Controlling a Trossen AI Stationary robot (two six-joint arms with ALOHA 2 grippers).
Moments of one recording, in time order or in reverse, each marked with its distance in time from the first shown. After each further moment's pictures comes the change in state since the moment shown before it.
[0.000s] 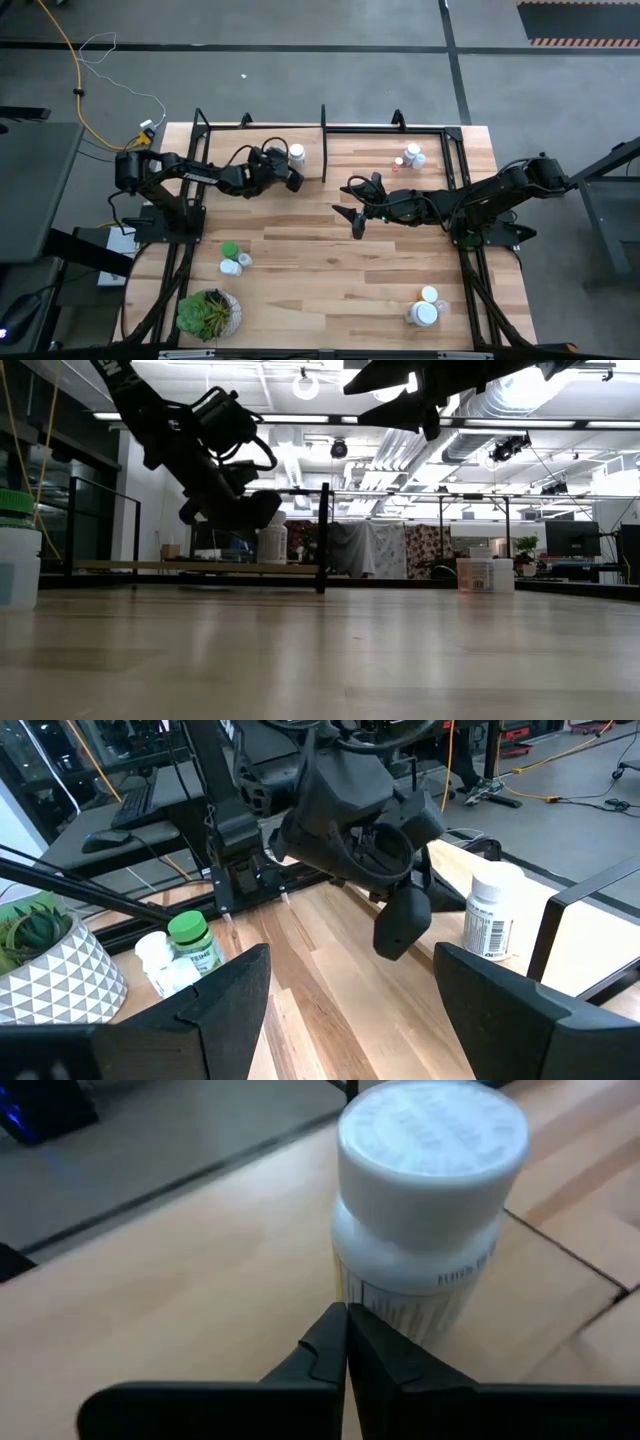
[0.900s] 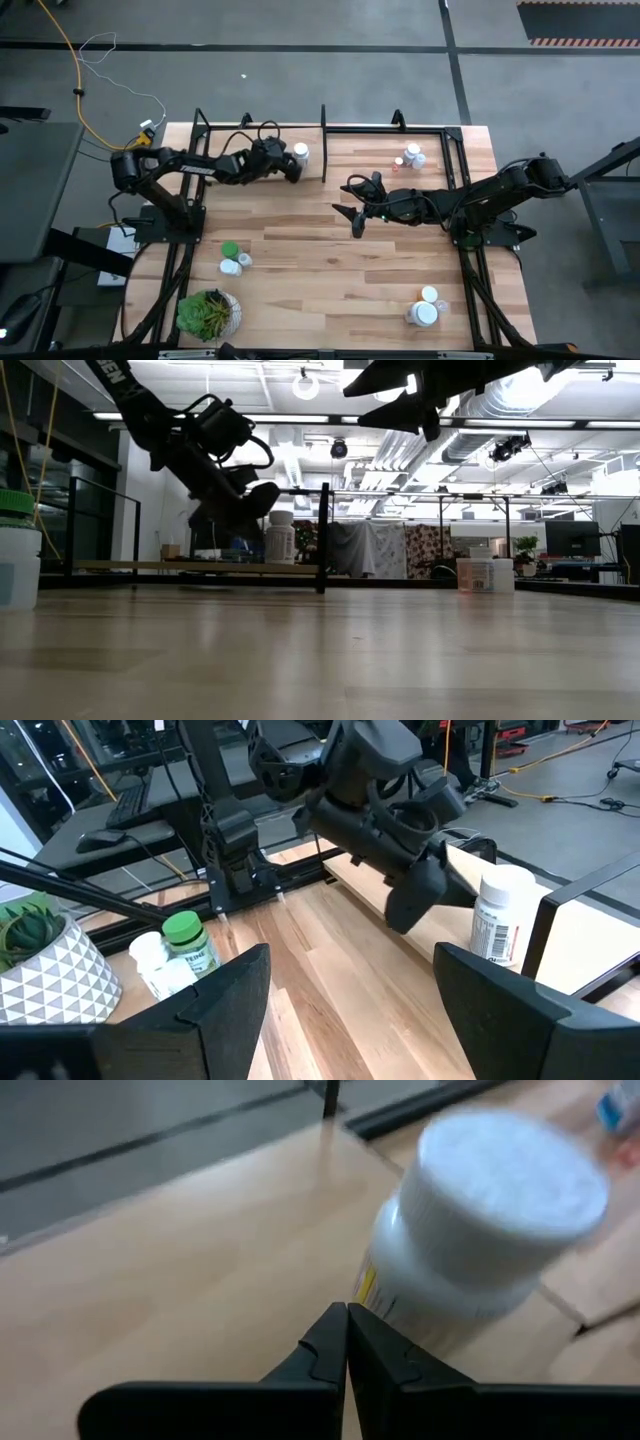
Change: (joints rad) left arm 0.149 -0.028 0.001 0.025 0.283 0.021; right arm -0.008 0.000 0.000 -0.004 0.001 0.000
